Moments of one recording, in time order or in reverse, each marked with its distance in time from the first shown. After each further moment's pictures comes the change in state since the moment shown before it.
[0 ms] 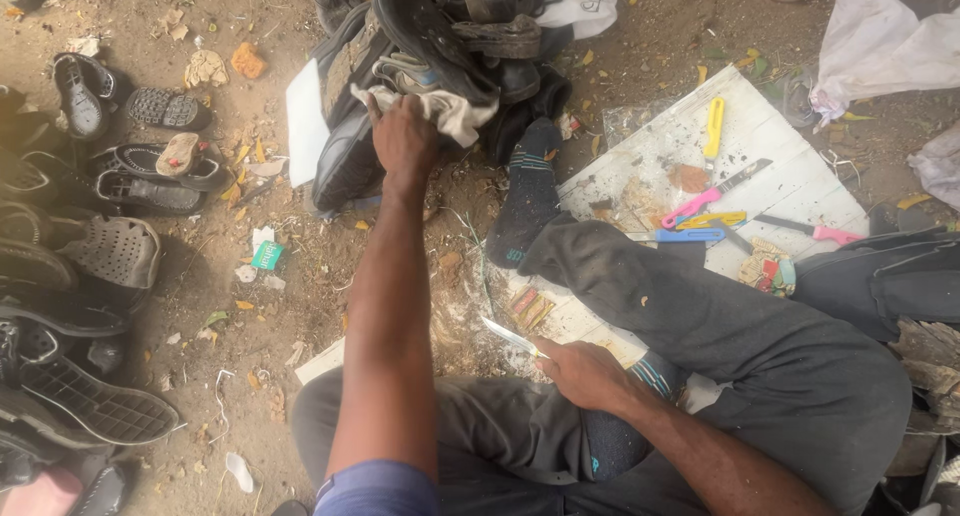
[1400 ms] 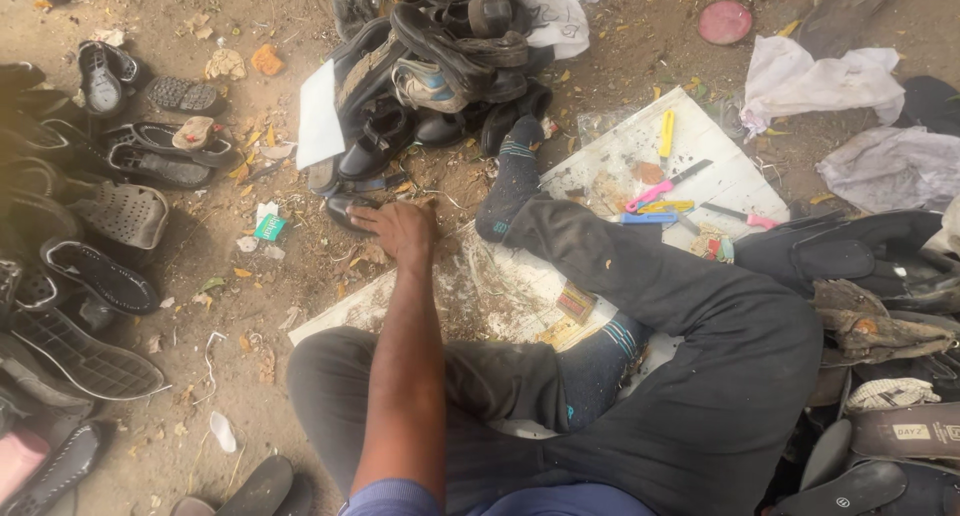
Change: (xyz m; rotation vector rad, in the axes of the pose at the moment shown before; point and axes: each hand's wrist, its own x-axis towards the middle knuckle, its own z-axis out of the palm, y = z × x) left_hand -0.191 -0.010 -0.014 -0.254 -0.135 -0.587; right_hand -0.238 0.098 -0.094 1.058 1.410 -0.154
